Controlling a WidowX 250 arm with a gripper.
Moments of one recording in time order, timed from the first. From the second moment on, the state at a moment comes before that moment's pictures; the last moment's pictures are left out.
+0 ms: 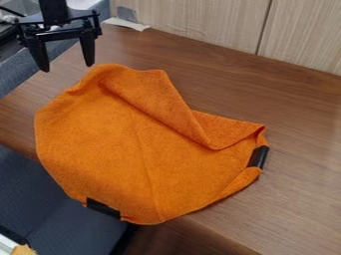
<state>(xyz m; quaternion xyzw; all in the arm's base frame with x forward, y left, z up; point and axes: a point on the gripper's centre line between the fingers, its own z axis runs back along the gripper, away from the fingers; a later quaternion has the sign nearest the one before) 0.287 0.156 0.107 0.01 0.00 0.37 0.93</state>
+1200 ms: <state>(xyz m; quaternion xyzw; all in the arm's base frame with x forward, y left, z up) 0.274 0.081 0.035 0.02 -0.02 0.17 0.98</state>
